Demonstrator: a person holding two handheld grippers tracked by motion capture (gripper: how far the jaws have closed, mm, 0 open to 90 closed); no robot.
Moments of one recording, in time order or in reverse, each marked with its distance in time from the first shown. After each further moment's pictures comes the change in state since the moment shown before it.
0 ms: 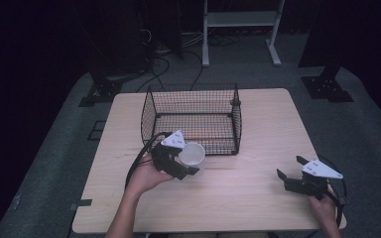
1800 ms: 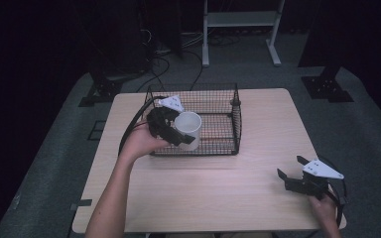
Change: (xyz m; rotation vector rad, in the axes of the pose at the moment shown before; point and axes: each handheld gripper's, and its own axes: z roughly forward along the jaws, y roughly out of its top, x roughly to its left) left arm 0.056 0.062 -0.036 0.050 0.014 0.010; right arm -0.001 0.000 -0.001 -0.007 -0.006 0.009
